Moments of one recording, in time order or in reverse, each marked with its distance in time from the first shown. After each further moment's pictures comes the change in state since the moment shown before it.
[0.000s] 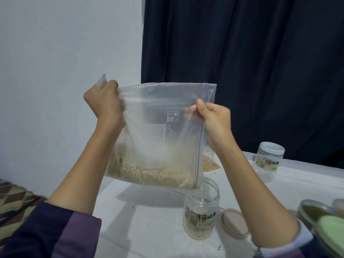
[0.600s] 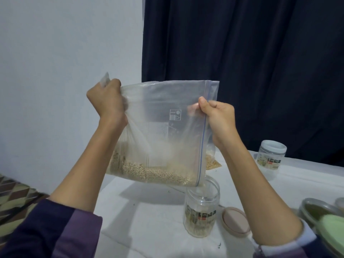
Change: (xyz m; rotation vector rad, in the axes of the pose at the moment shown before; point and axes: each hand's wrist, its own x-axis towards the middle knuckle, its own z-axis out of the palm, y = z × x) left_hand 0.002 -0.006 0.000 0.013 -0.013 -0.015; right_hand 0.003 -0.001 -0.009 -0.017 -0.010 0.042
